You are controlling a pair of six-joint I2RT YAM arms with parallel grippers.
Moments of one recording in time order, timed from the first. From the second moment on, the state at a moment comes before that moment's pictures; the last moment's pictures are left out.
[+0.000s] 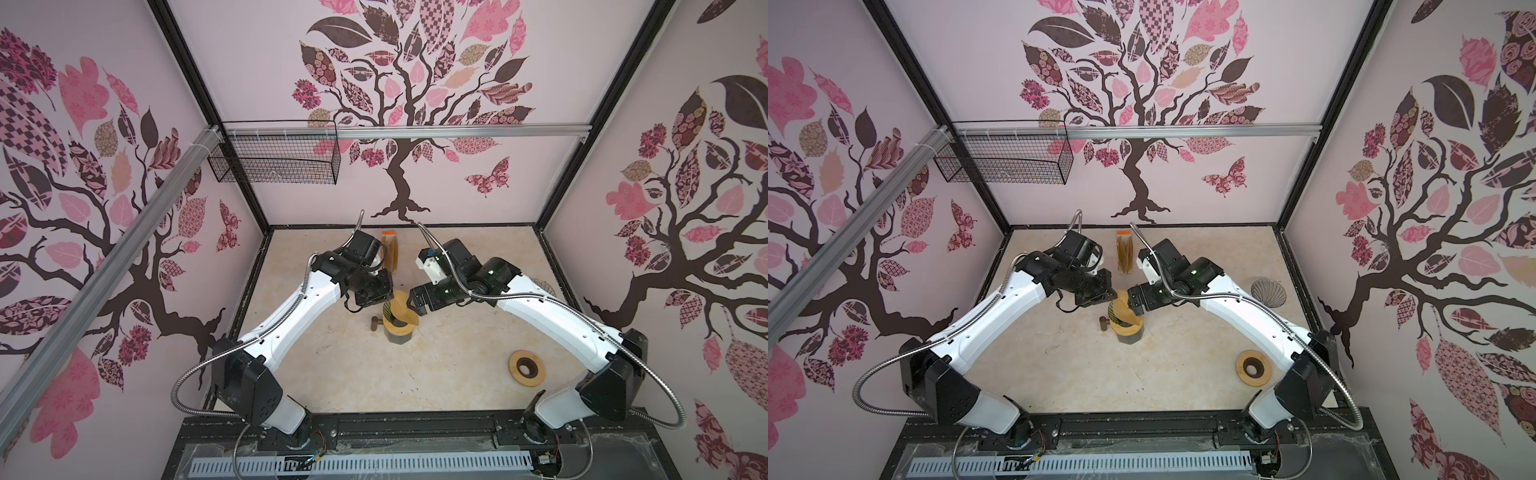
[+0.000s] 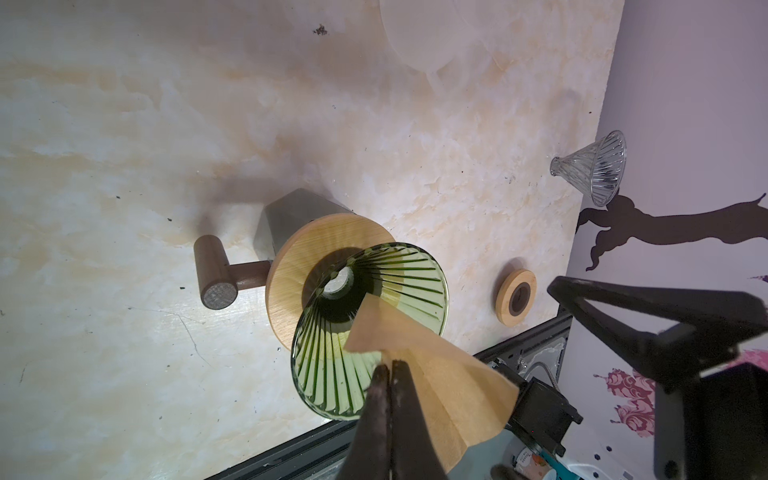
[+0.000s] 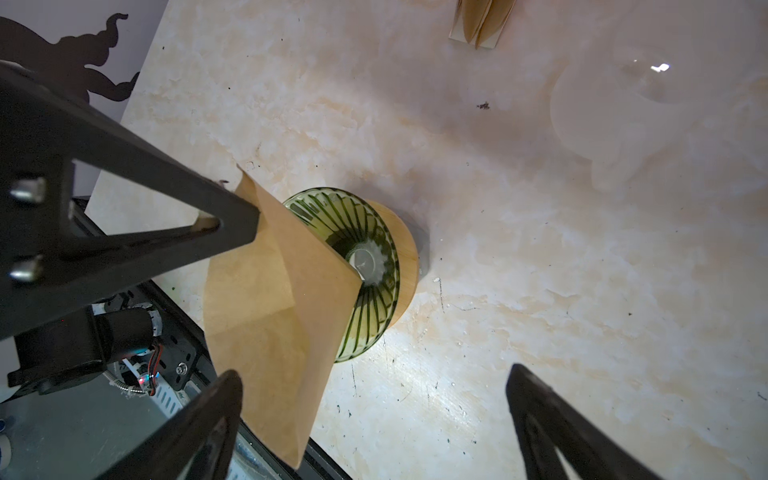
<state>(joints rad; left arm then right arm) -0.55 1.53 1.47 -1.00 0.32 -0.73 0.74 1.53 1.46 -0.90 -0.15 0.32</state>
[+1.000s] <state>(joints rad) -0.55 1.58 1.47 -1.05 0.22 -0.71 0.74 1.65 1.46 -0.86 -0.08 0.29</state>
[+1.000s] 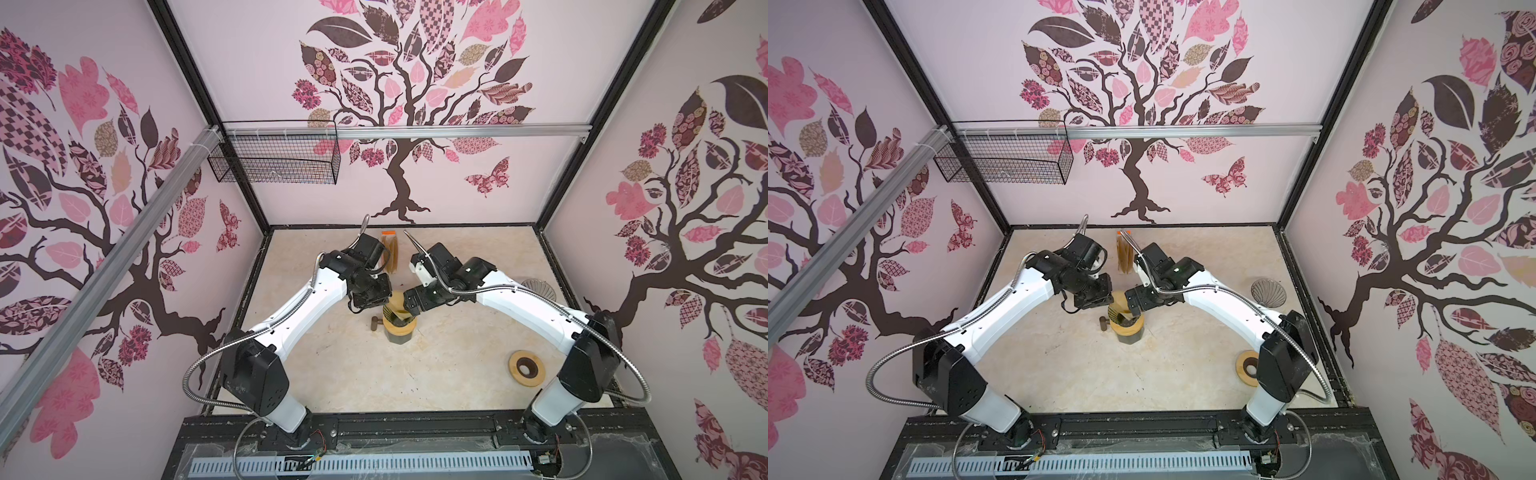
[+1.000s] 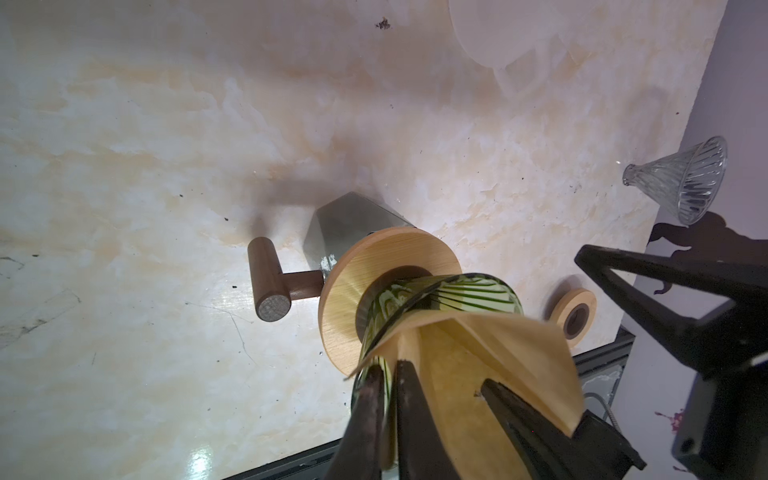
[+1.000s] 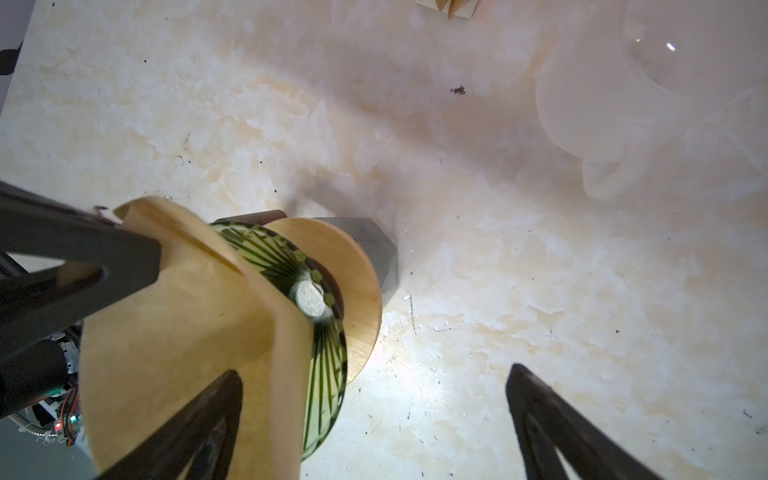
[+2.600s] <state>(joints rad) -0.66 1.61 1.49 -1.25 0.07 -0.65 0.74 1.70 1.49 -0.87 0.03 0.30</state>
